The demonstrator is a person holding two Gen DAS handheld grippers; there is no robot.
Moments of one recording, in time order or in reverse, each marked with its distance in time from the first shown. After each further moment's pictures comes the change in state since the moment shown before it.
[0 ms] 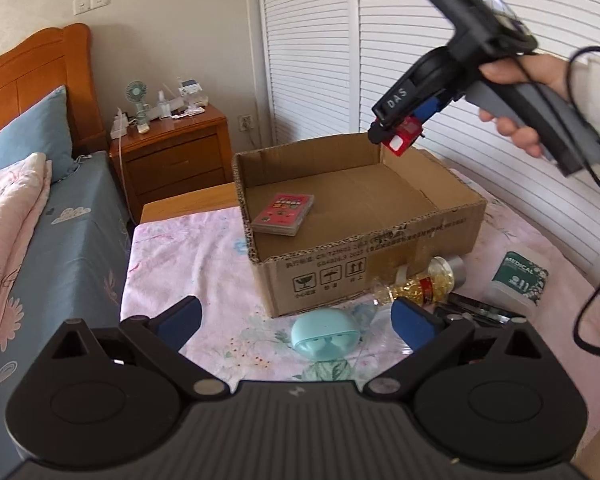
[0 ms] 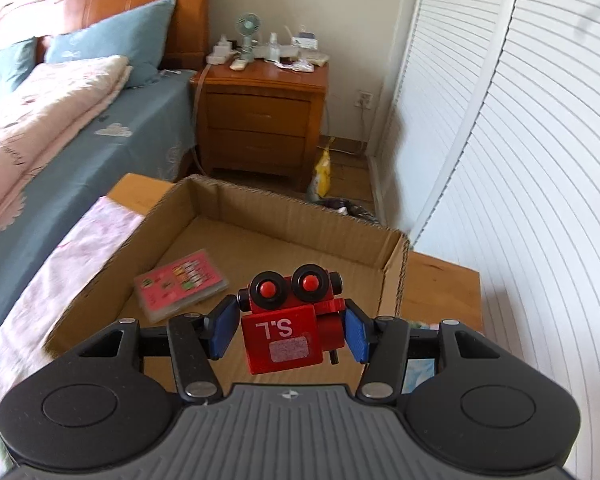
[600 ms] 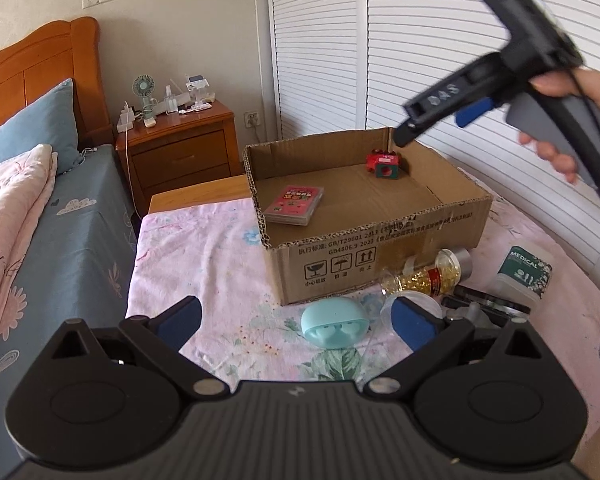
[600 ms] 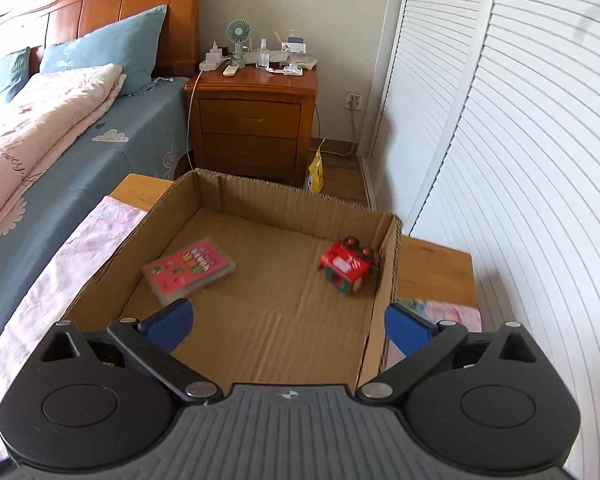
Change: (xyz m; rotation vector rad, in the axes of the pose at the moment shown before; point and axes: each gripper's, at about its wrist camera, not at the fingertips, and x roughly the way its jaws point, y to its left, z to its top) left arm -0.006 0.007 -0.014 -0.014 0.009 -0.003; right arm -0.042 0.008 -0.044 0.050 -0.030 -0.005
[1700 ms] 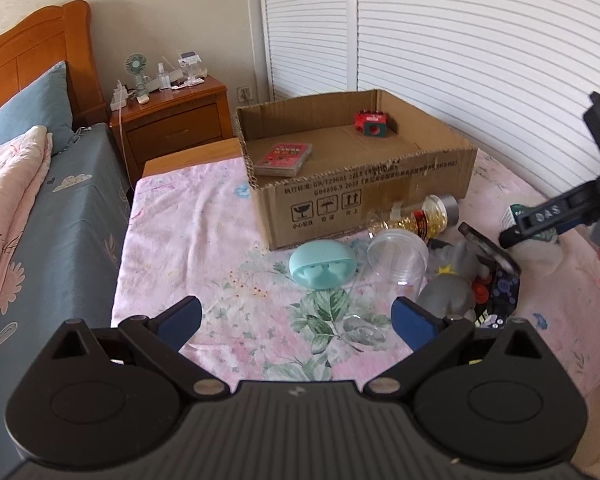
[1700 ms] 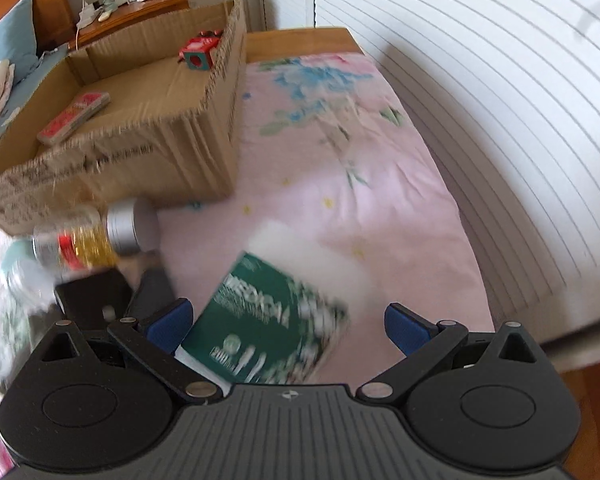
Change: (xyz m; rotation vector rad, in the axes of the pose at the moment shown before) left arm -0.005 -0.010 -0.029 0.034 0.079 -0.013; right arm -0.003 -0.049 -0.174 0.370 0.253 -0.143
